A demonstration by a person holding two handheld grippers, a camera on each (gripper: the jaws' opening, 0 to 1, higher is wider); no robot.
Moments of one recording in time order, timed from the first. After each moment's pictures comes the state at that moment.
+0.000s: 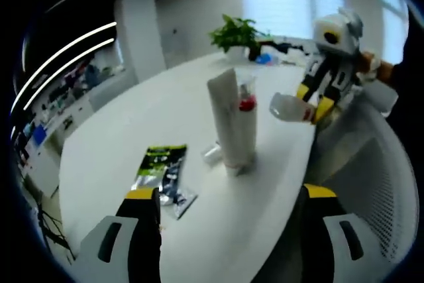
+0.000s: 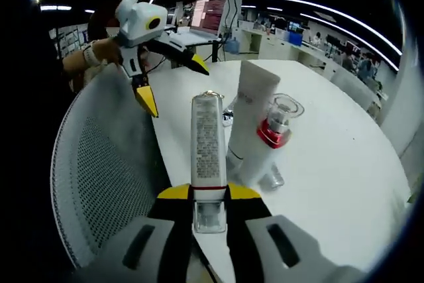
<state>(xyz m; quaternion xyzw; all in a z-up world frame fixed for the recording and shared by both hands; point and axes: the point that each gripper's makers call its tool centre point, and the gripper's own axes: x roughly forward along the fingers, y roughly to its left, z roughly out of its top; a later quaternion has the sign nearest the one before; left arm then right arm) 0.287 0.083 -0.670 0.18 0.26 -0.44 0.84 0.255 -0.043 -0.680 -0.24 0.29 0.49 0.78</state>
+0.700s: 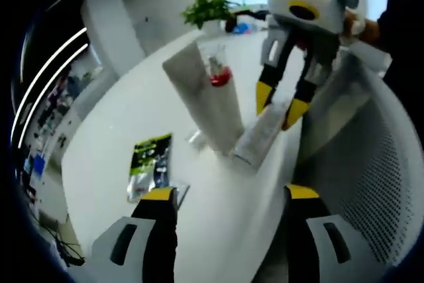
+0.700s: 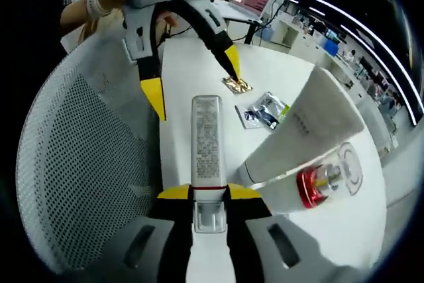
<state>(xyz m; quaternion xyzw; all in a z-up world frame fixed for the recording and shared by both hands) 0.284 0.081 -0.695 0.30 0.30 -0.46 0.78 0.273 0.007 -0.711 -0.38 0.29 0.53 0.70</state>
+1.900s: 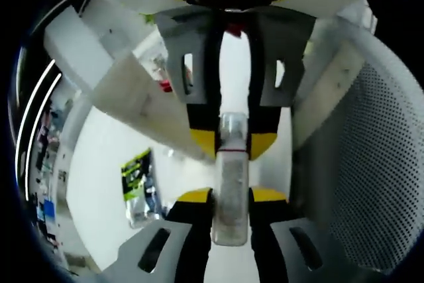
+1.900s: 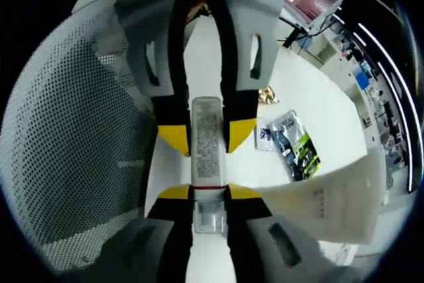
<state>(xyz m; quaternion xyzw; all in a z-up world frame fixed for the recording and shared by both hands) 0.279 0.053 -0.718 0.39 0.30 -0.50 0.72 0.282 0.039 -0.723 -0.49 0.26 0.58 0.60</state>
